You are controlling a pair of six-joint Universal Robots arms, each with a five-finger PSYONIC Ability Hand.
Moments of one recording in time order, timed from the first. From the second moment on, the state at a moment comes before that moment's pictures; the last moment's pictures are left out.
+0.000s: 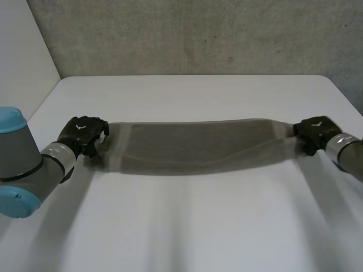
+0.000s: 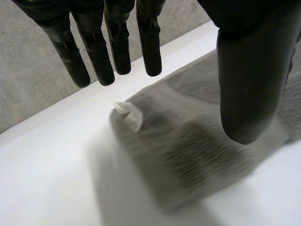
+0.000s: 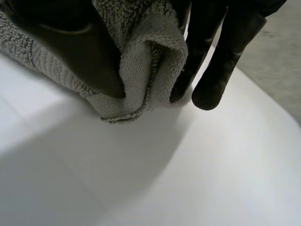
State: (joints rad) left arm 4.55 -2.10 -1.58 3.39 -1.33 3.42; right arm 1.57 -0.85 1.27 0.01 1.26 2.55; left_hand 0.47 0.45 0.47 0.46 0.25; right_hand 1.30 1.30 1.29 1.33 1.14
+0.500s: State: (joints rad) left arm 4.55 -2.07 -1.59 3.39 -1.33 3.42; right arm 1.95 -0.89 0.85 0.16 1.39 2.45; left_hand 0.47 0.45 0.47 0.46 0.25; right_hand 1.31 1.30 1.32 1.33 1.14
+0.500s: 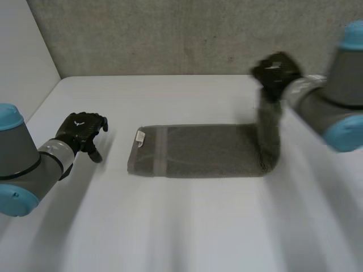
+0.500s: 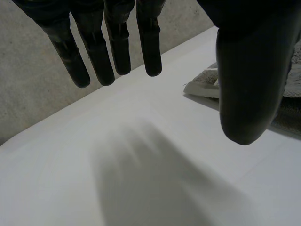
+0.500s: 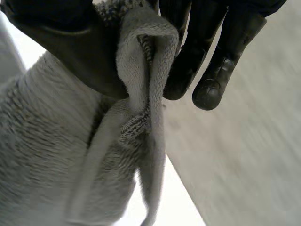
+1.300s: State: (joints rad) left arm 4.37 -2.01 -1.58 3.38 -1.33 3.36; right arm 2.17 -0.93 1.01 0.14 1.48 2.69; left_hand 0.47 0.45 0.46 0.46 0.24; right_hand 0.23 0.24 0.25 0.25 0.06
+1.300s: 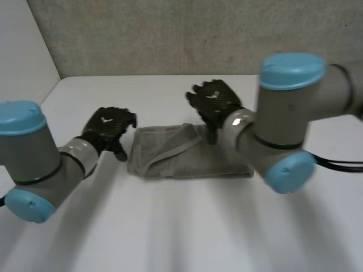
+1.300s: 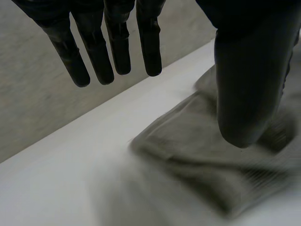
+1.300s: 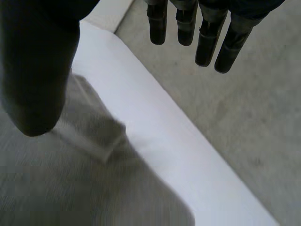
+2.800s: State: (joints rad) left arm 4.23 -2.10 -1.42 3.39 -1.45 3.16; right arm 1.97 -1.01 1.59 -0.26 1.40 2.70; left_hand 0.47 0.45 0.46 0.46 0.26; right_hand 0.65 0.64 0.65 0.65 0.47
